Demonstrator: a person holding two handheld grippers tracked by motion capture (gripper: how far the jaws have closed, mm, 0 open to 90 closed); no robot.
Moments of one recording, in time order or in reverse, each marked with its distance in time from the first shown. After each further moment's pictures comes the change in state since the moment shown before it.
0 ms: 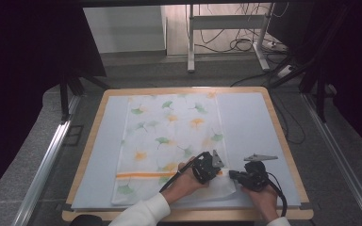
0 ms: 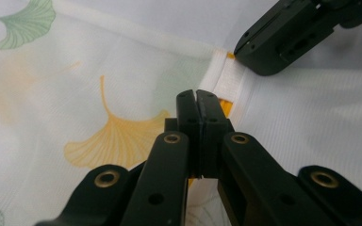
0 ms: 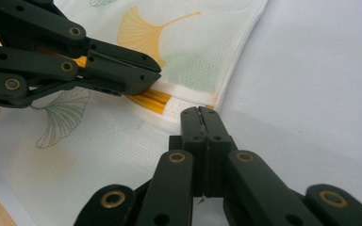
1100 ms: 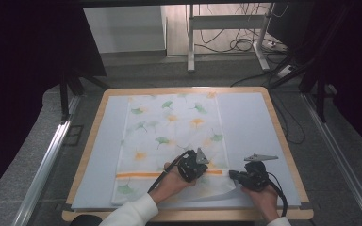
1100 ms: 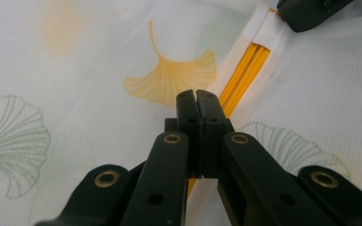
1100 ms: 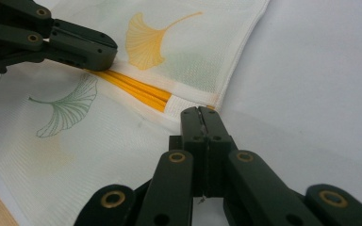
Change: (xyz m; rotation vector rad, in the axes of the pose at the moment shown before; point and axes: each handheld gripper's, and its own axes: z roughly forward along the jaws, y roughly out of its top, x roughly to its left) left arm 0.022 -0.030 -0.021 0.004 0.005 -0.079; right arm -0.001 0.000 0.000 0.001 0.010 -0.001
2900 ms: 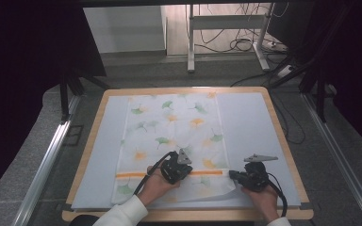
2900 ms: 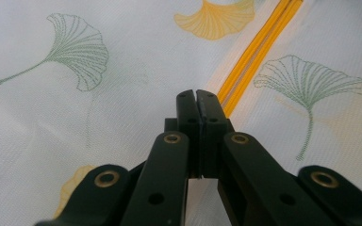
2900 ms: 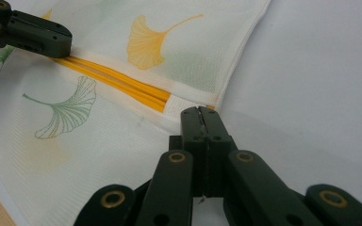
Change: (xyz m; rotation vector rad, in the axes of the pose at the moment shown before) left arm 0.017 -0.035 -0.028 0.010 0.016 -0.084; right arm 0.001 -0.001 0.000 -0.009 -0.007 -0.018
